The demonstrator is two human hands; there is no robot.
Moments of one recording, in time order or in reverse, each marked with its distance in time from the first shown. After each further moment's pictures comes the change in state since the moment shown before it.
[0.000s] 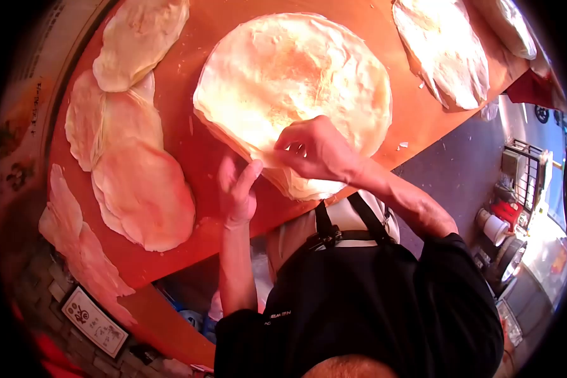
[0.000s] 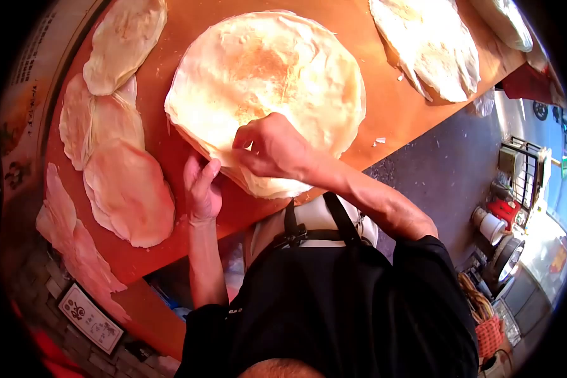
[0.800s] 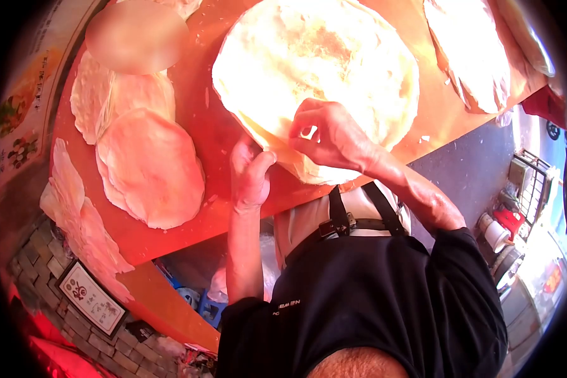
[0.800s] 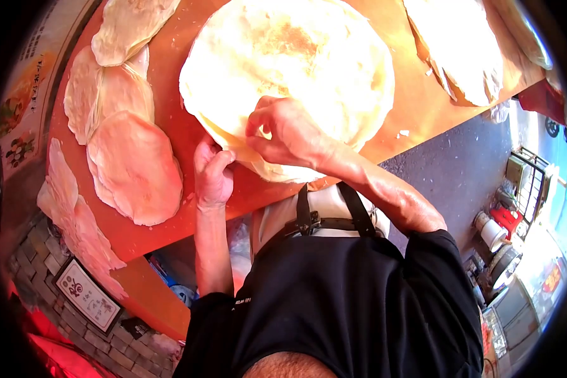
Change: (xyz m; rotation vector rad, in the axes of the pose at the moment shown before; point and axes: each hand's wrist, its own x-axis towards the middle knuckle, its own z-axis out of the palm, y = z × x) left_hand -0.005 -0.004 -0.020 -0.061 0.008 -0.112; right_hand 0.009 0.009 0.027 0.045 0.059 -0.061
